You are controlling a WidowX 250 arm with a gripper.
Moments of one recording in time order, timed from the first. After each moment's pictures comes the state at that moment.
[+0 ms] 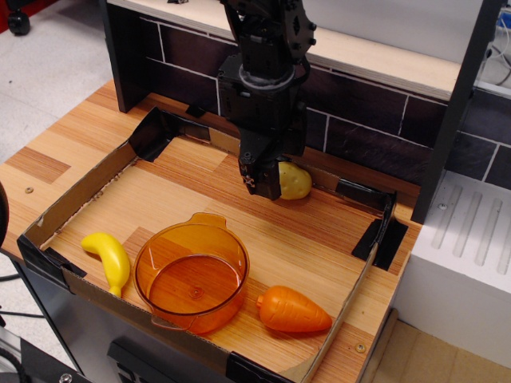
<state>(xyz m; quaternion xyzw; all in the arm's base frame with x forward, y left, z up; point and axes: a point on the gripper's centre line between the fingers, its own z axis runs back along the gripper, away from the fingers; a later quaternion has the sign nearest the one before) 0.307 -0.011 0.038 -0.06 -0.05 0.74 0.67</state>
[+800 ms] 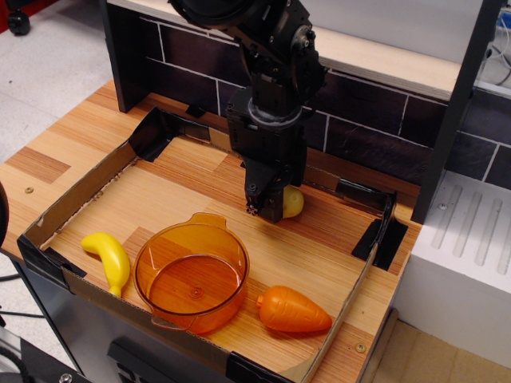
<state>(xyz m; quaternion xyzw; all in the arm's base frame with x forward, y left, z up) 0.300 -0.016 0.015 -0.04 -0.06 0.73 0.68</state>
